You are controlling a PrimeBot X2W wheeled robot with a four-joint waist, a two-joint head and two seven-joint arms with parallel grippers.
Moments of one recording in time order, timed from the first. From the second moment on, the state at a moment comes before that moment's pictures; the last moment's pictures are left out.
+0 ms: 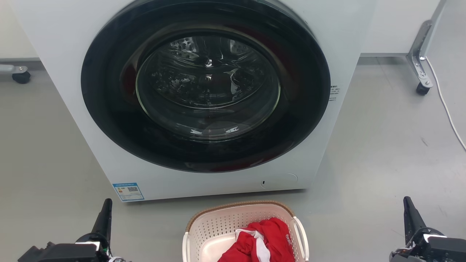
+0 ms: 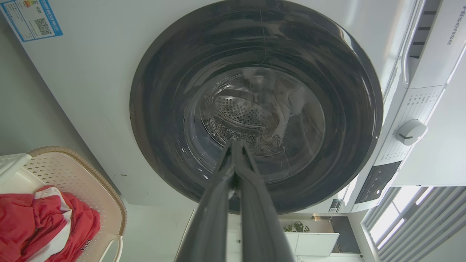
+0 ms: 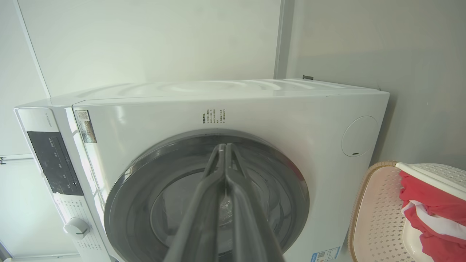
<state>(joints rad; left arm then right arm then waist) -0.08 0.04 0.09 0.29 -1.60 -0.12 0.11 -0.09 -0.04 -0.13 0.30 1.60 0.12 0.11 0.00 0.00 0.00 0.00</state>
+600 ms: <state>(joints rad) -0.08 0.04 0.09 0.29 -1.60 -0.12 0.11 -0.09 -0.04 -0.13 0.30 1.60 0.12 0.11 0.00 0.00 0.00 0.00</state>
